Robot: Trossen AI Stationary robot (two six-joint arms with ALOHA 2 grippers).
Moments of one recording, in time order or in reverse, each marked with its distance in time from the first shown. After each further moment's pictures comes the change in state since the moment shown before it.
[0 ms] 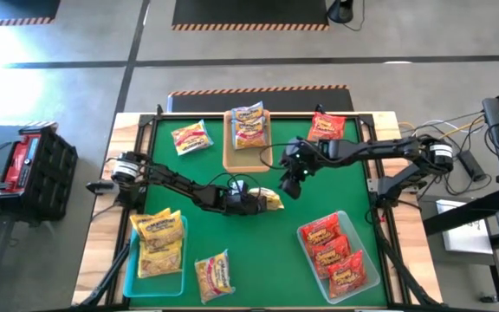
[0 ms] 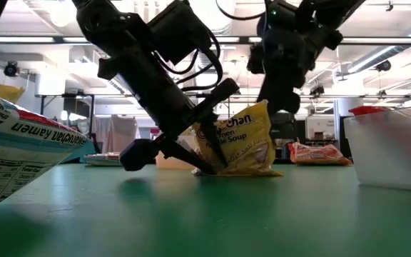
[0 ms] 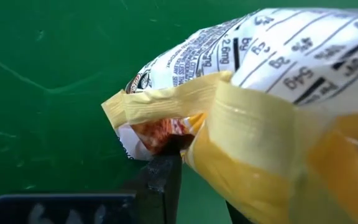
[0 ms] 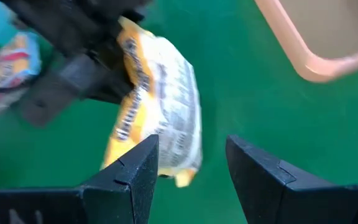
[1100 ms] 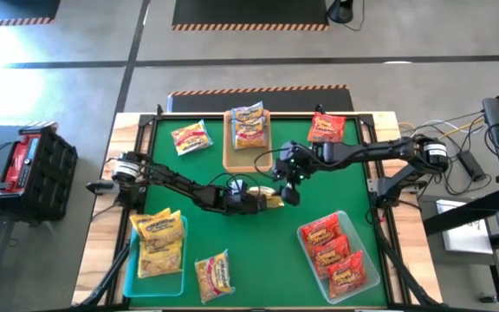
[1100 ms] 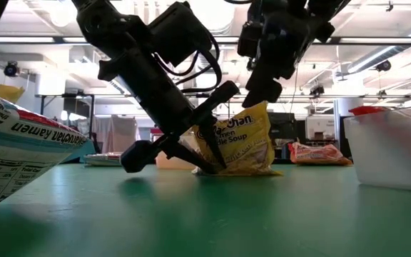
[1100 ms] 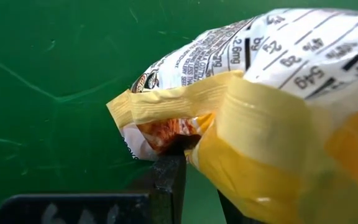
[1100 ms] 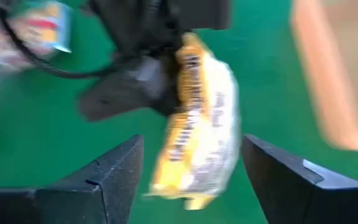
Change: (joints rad) left arm 0.002 0.002 -0.002 0.013 -0.028 -0.037; right arm 0.064 0.051 0.087 0.005 -0.015 -0.224
